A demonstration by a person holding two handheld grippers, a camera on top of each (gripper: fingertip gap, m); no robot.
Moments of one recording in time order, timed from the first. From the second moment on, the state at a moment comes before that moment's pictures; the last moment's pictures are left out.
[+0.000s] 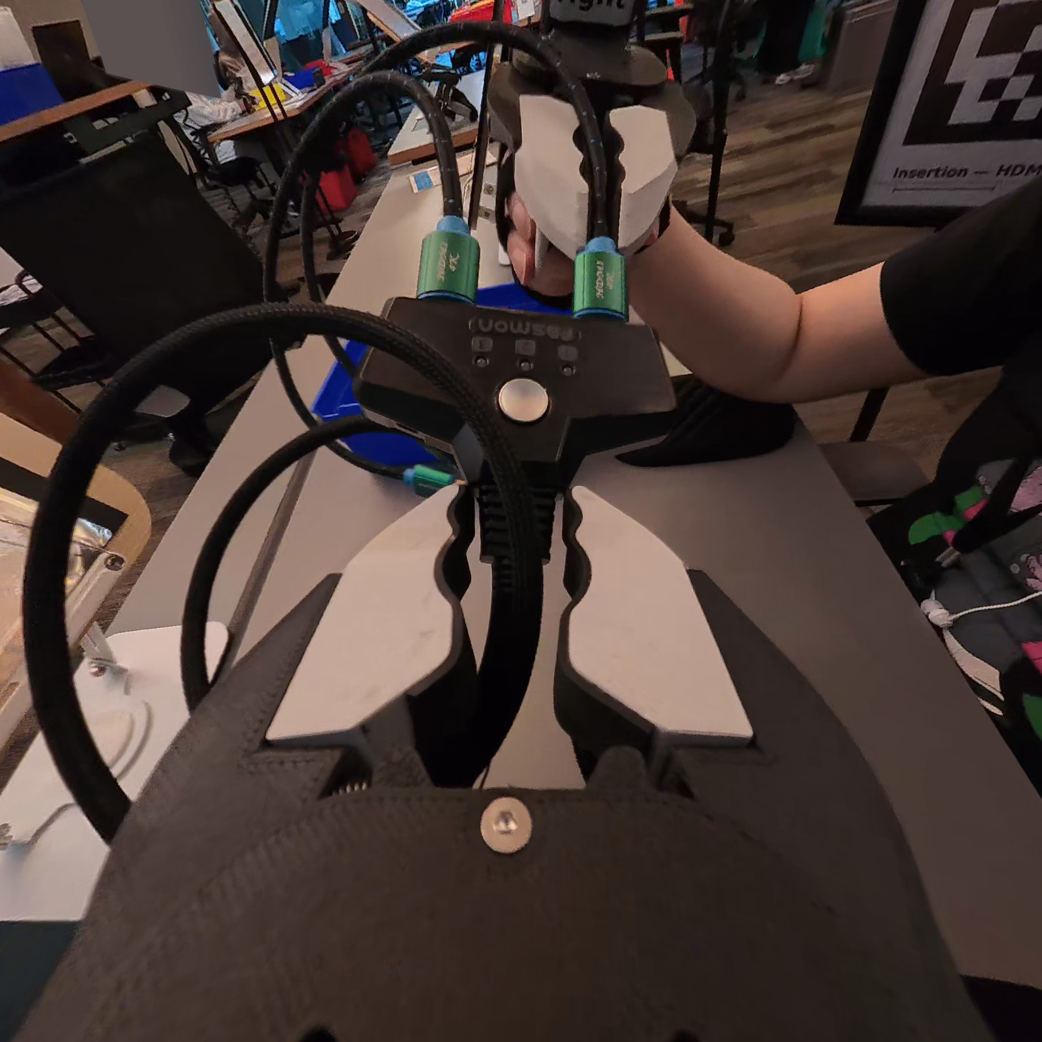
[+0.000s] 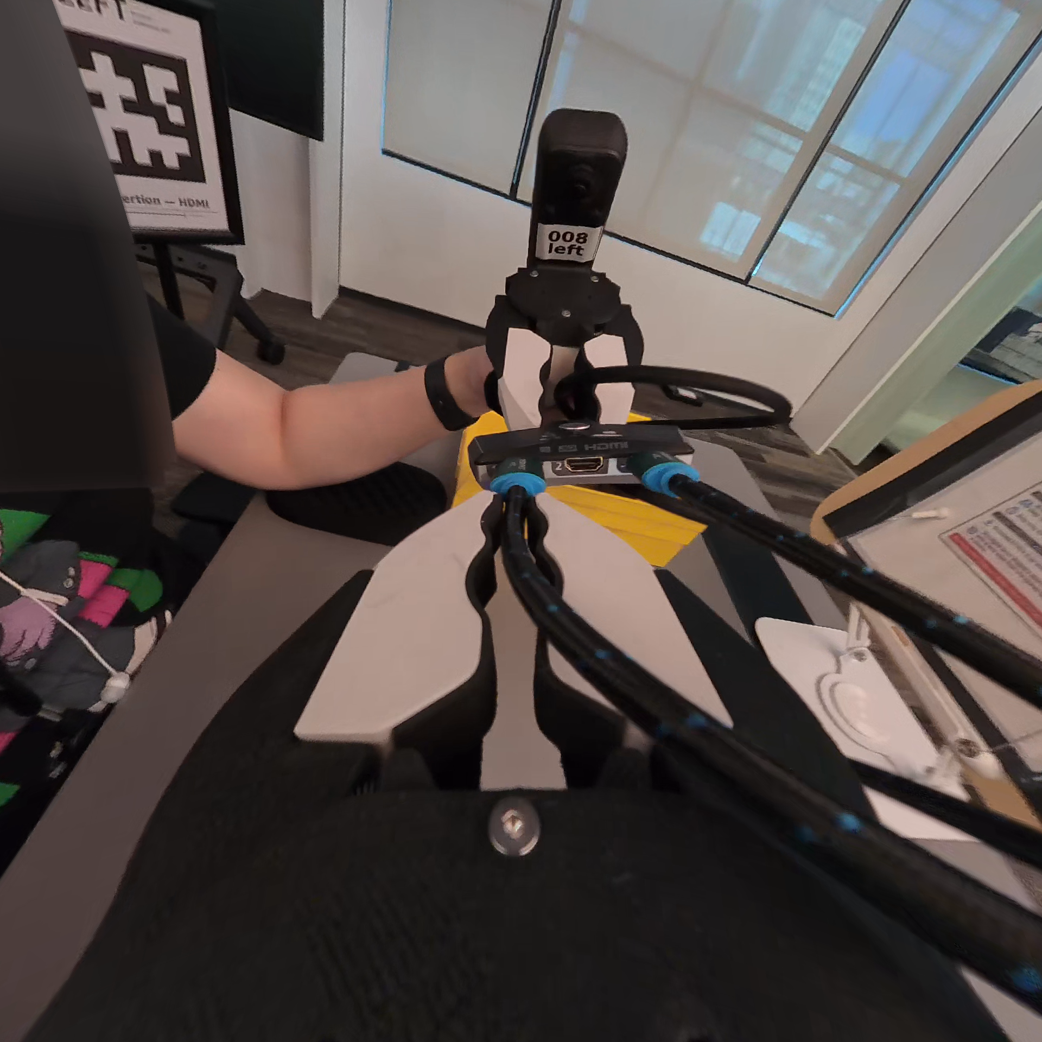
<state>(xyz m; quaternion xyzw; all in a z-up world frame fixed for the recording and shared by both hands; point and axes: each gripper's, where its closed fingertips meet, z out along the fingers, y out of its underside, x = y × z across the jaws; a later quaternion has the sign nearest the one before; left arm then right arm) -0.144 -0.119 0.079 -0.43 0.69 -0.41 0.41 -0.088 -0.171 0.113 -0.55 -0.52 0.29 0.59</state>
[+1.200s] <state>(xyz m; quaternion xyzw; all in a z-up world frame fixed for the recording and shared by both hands) -0.129 -0.067 0.094 -0.49 0.60 -0.26 0.57 -0.062 -0.099 0.126 -0.62 -0.26 0.36 0.65</state>
